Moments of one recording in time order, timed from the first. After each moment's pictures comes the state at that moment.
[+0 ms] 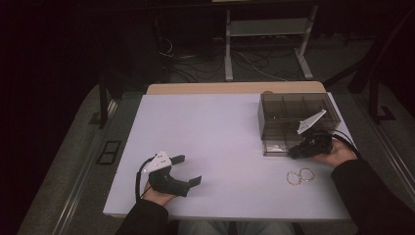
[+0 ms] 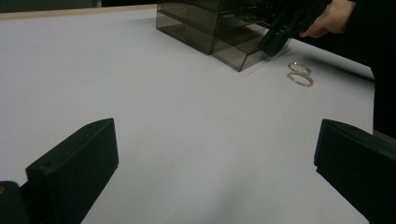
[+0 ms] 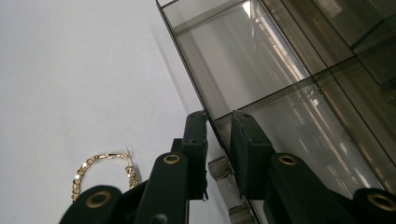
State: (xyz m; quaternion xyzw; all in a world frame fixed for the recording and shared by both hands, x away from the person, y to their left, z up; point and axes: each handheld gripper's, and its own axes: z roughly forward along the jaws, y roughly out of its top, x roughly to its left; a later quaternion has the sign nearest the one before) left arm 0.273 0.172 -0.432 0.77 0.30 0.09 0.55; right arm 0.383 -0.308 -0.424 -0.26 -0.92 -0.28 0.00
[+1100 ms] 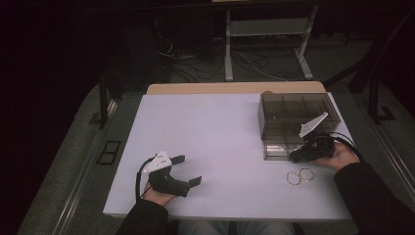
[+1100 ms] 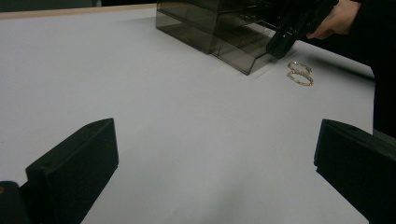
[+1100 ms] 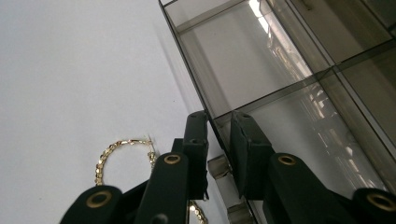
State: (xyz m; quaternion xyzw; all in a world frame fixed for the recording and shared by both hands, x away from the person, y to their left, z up) left arm 0.273 0.172 -0.432 0.77 0.30 0.09 0.55; right arm 0.374 -0.312 -0.425 -0.25 -0.93 -0.28 0.02
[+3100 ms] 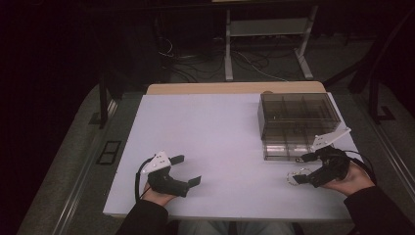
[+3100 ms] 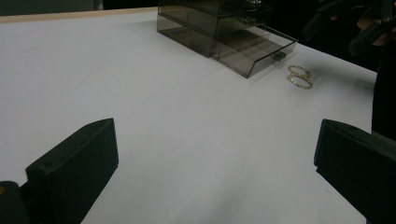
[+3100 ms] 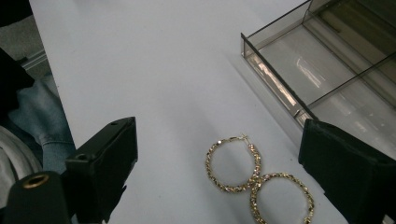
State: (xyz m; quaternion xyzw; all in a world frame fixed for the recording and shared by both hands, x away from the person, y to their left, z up) left arm 0.271 0.173 -0.430 0.77 0.31 0.10 0.56; right arm 0.291 -0.302 -0.387 -0.31 -0.89 -0.34 -0.01
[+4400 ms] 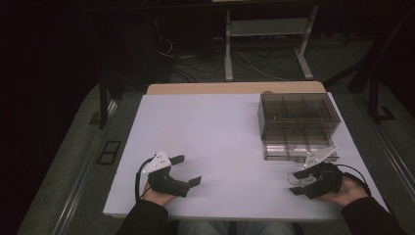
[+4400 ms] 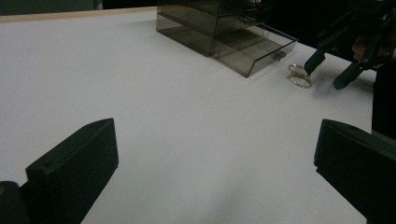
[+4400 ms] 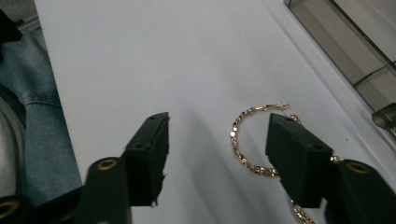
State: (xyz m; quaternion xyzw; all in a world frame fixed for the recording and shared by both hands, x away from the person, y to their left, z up) left arm 0.271 0.173 -0.430 0.77 0.30 0.10 0.56; right arm 0.275 -0.293 -0.426 -0.27 -0.91 -0.31 -0.01
